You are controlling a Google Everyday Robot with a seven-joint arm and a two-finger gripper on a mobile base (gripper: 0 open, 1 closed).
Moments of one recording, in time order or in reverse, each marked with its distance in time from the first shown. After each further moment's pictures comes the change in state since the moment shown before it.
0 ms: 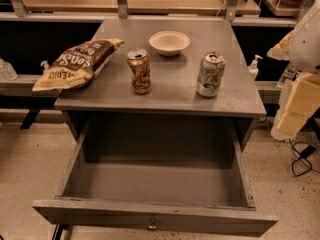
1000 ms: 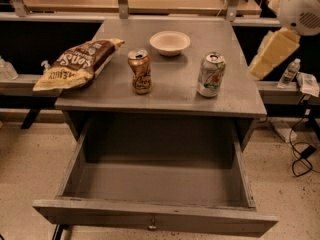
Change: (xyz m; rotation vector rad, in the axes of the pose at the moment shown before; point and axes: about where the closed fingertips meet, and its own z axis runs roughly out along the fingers) arm -0.023 -0.120 -0.003 0.282 -0.142 0.104
